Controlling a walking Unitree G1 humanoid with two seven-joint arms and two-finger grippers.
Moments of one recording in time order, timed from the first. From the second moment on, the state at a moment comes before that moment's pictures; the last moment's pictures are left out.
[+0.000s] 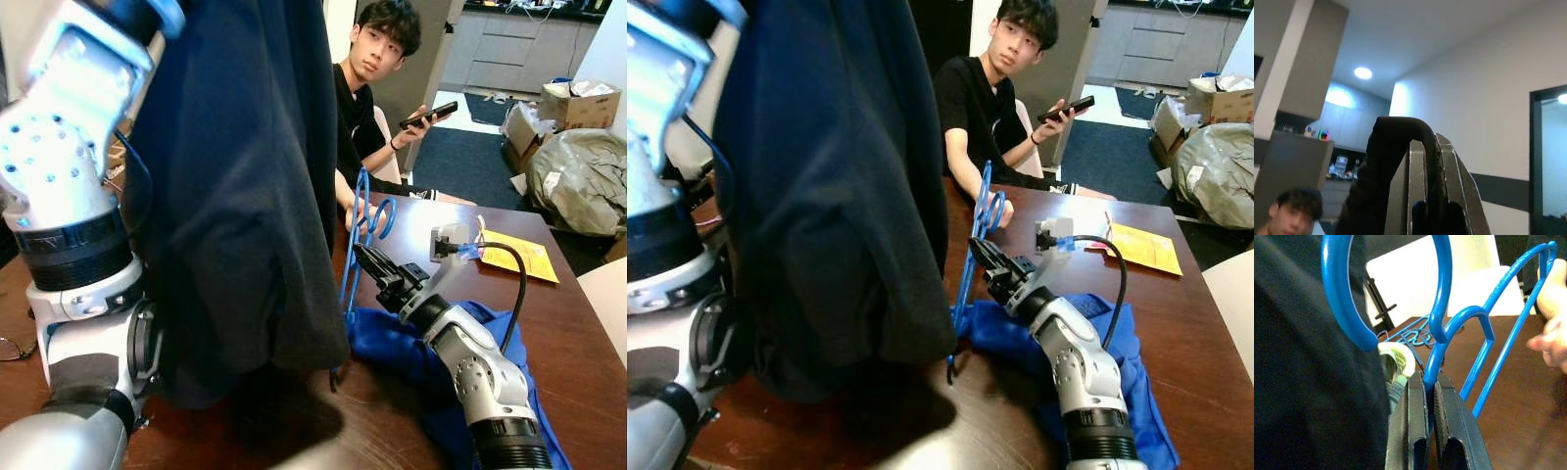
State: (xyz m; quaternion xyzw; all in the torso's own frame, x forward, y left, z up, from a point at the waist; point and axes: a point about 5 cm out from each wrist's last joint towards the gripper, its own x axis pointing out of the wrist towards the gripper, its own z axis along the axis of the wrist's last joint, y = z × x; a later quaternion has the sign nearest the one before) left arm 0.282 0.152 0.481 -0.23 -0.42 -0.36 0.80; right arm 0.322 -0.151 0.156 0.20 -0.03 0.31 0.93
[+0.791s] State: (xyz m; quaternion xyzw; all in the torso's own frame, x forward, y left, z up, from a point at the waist) left arm 0.323 0.031 0.436 -0.12 -0.31 -0.49 0.81; right arm 0.330 -0.160 0.157 0.20 -0.03 0.27 0.94
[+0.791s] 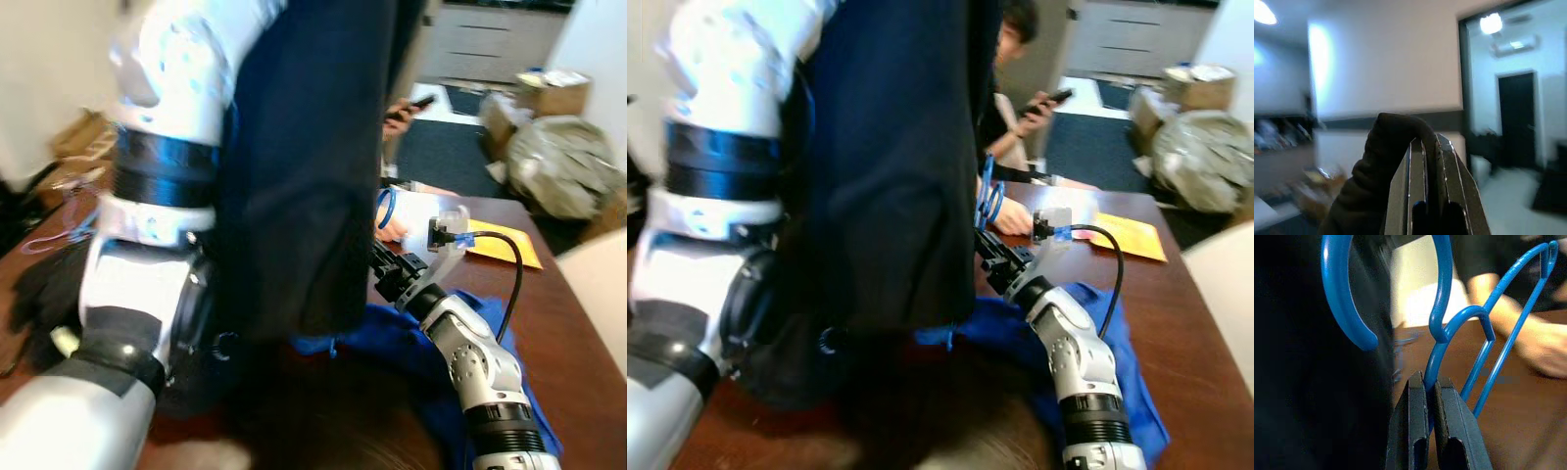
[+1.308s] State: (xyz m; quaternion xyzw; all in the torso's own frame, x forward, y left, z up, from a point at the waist) left arm 0.336 0.046 0.349 -0.04 -0.27 -0.36 0.89; right arm 0.328 -0.171 0.155 0.20 -0.03 0.26 0.94
